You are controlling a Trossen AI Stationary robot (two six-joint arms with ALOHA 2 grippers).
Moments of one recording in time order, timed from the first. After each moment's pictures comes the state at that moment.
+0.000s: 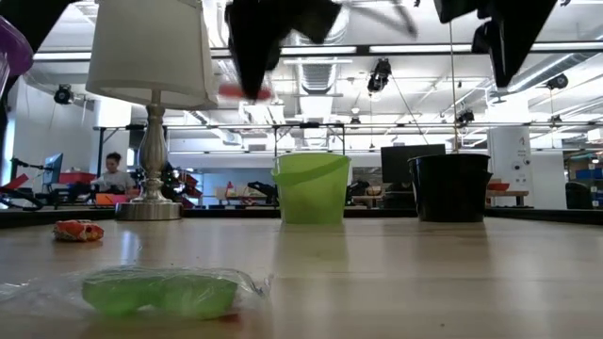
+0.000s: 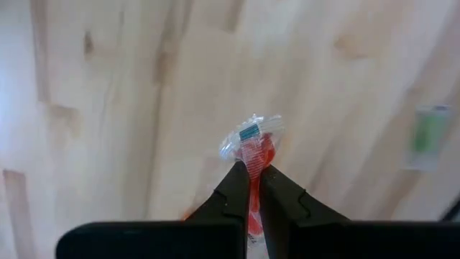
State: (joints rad) left arm -0.13 2.15 2.12 -1.57 0.04 -0.40; right arm 0.17 1.36 1.29 -1.35 0.03 0.52
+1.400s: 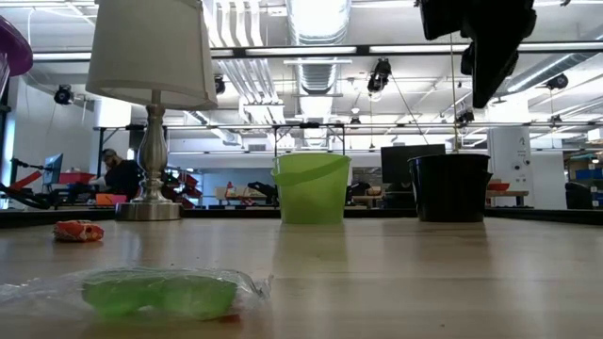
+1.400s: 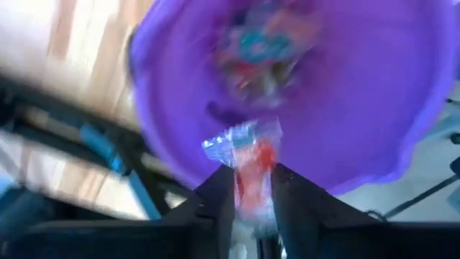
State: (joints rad) left arm -0.66 1.64 1.53 -1.50 0.29 -1.22; right arm 0.17 1.36 1.15 -1.08 0.02 0.59
